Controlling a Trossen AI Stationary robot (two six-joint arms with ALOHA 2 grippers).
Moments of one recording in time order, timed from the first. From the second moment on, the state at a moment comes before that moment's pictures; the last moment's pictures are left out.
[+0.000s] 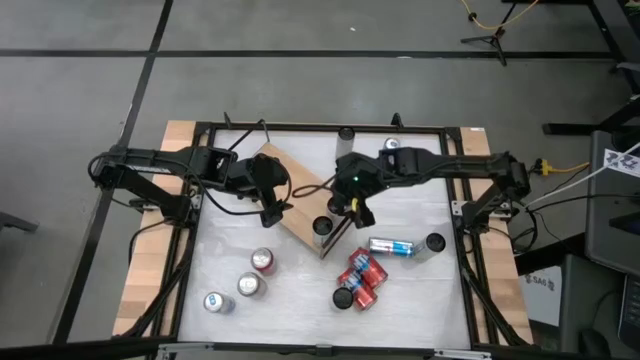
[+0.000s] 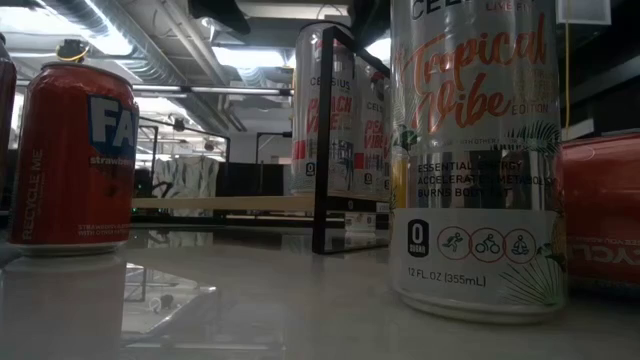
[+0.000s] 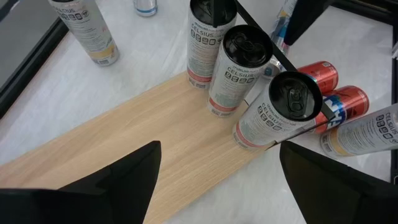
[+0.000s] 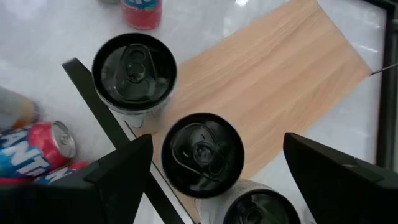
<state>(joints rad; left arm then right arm) -0.08 1.34 1.43 -0.95 -0.22 -0.41 0.01 1.67 1.66 -0.91 -0.07 -0.35</state>
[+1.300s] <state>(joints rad) -0.08 1.34 1.43 -0.95 -0.22 -0.41 -0.02 1.69 1.58 -0.89 -0.12 -0.35</state>
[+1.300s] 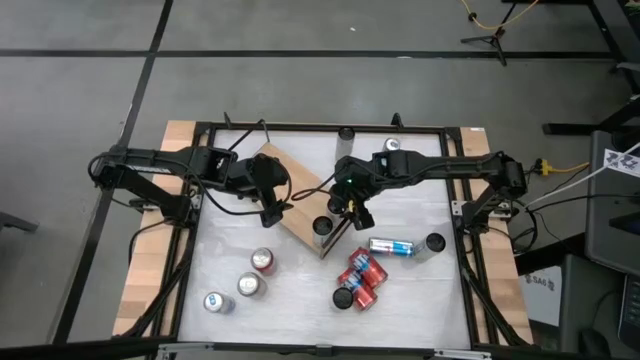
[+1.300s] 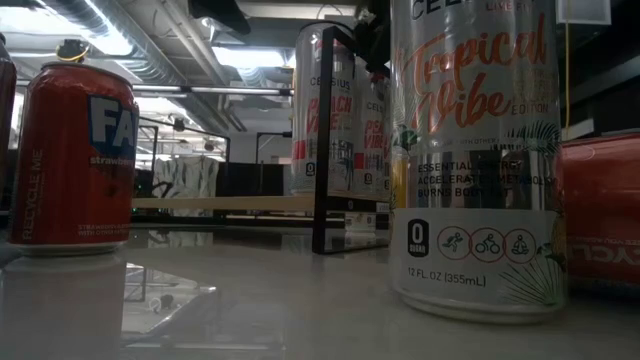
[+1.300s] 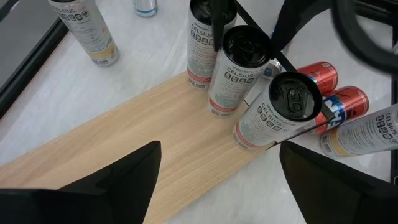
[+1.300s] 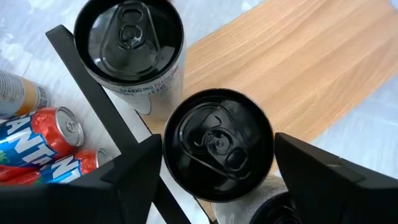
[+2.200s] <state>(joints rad) -0.08 1.34 1.43 -0.95 -0.22 -0.41 -0.02 1.70 1.58 -0.88 -0.11 -0.08</state>
